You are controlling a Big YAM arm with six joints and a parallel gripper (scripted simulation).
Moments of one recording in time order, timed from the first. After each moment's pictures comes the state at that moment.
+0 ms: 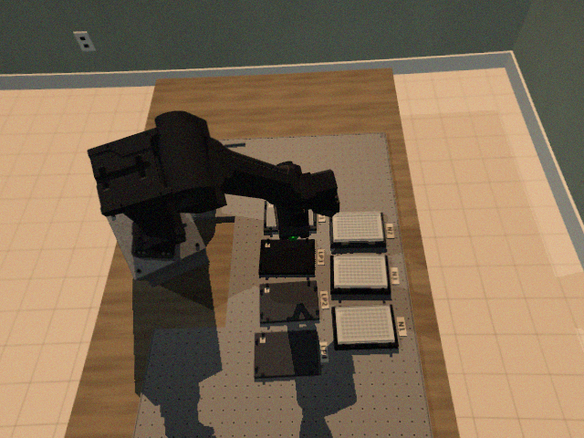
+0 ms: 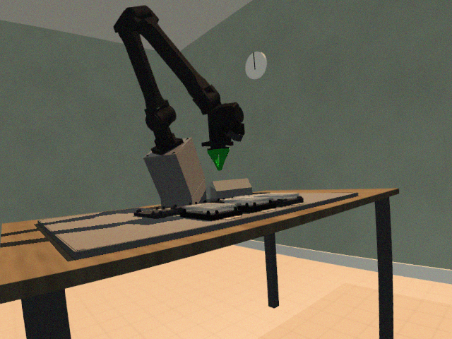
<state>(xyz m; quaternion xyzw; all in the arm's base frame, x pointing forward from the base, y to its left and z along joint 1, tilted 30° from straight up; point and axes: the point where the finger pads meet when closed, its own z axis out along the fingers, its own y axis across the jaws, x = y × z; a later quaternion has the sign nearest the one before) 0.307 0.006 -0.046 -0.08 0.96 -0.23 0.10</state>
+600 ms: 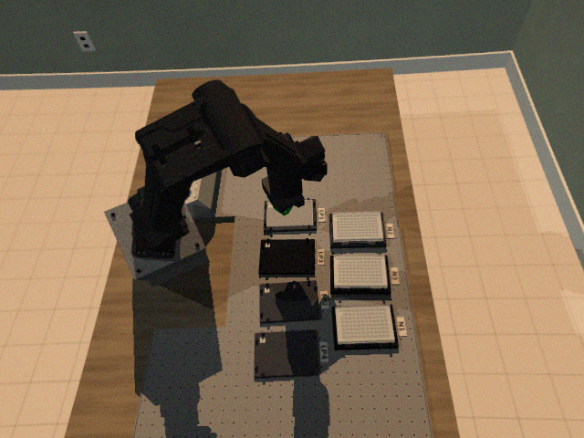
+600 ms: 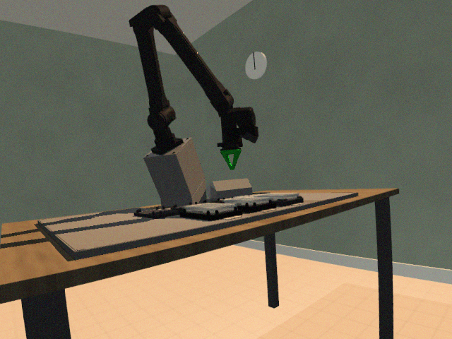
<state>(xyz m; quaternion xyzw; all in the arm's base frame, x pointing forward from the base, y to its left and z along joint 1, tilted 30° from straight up) 0.292 0.073 -0.084 -0.23 0.94 -0.25 0.06</state>
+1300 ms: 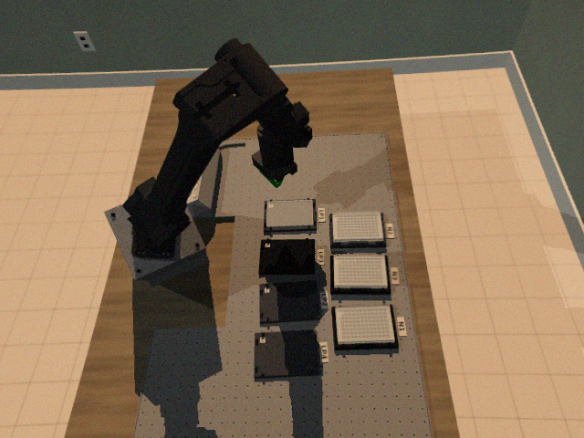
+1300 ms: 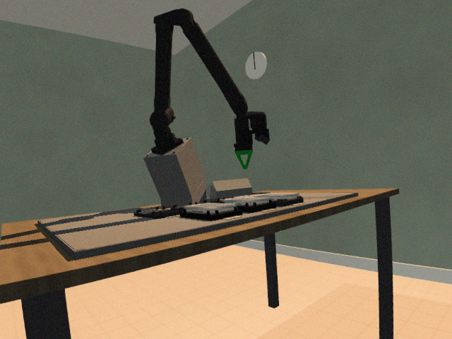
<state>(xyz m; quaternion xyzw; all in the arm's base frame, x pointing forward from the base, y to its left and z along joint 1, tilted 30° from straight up) 0.275 0.151 -0.127 -0.34 0.90 -0.25 0.03</state>
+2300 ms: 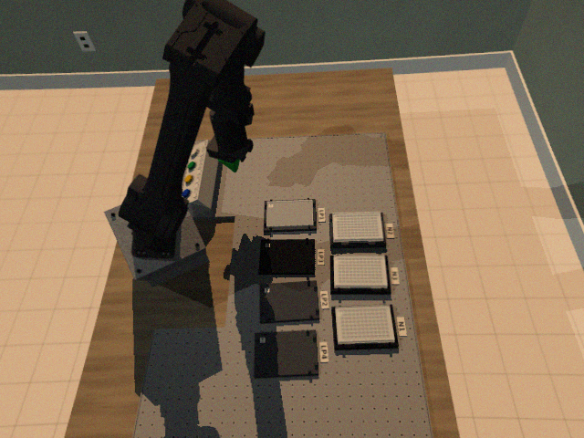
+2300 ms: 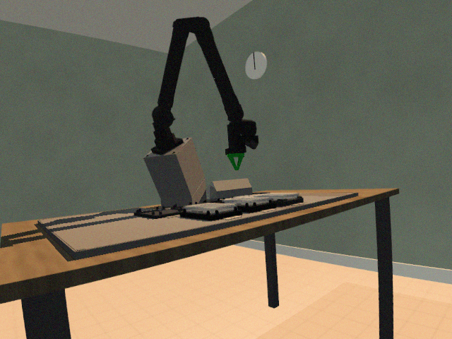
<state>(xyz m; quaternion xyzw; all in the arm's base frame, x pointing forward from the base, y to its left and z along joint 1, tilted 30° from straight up) 0.167 0.195 -0.178 -0.54 0.80 -0.25 -0.03</state>
